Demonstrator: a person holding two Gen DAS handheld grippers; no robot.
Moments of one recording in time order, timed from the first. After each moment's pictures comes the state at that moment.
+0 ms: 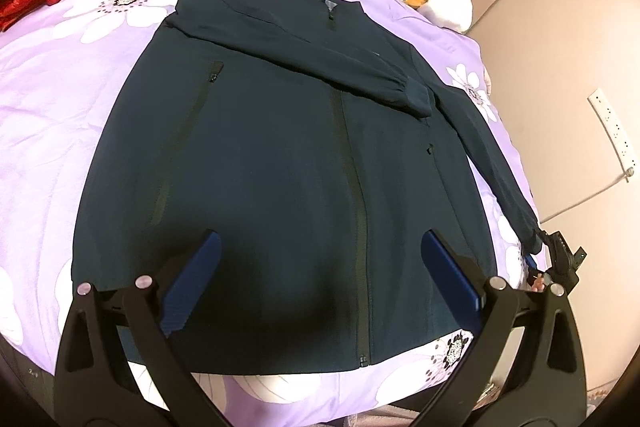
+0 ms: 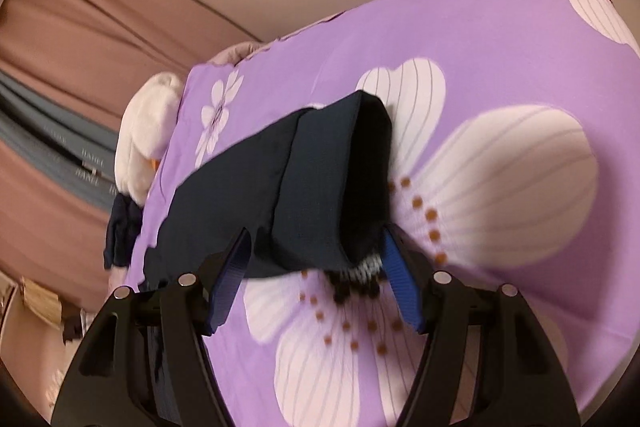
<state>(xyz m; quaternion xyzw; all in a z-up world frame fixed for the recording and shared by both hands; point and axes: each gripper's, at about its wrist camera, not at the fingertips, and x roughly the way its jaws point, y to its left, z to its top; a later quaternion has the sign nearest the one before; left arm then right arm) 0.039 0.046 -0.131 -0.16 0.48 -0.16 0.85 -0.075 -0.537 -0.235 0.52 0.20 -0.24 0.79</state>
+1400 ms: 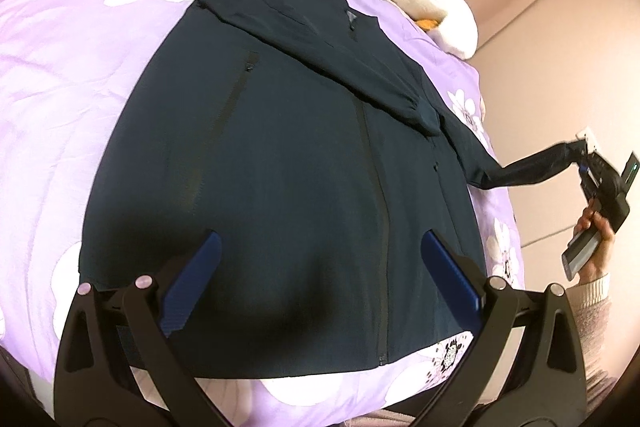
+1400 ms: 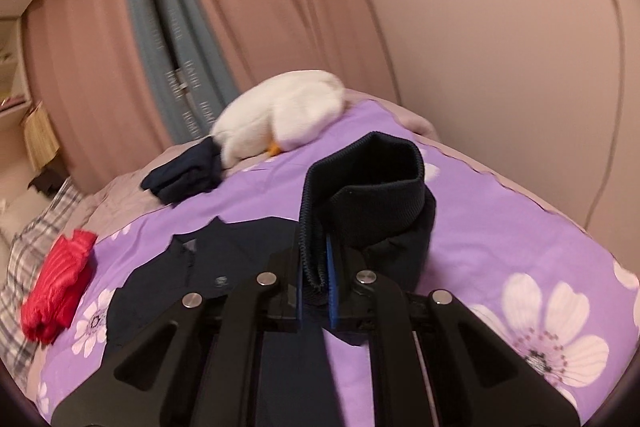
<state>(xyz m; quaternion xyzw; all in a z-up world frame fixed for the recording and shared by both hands) 0.036 0.094 -0.157 -0.23 0.47 -0.17 0.84 0.064 -0.375 -0.019 0.19 0.19 -0.12 0.96</state>
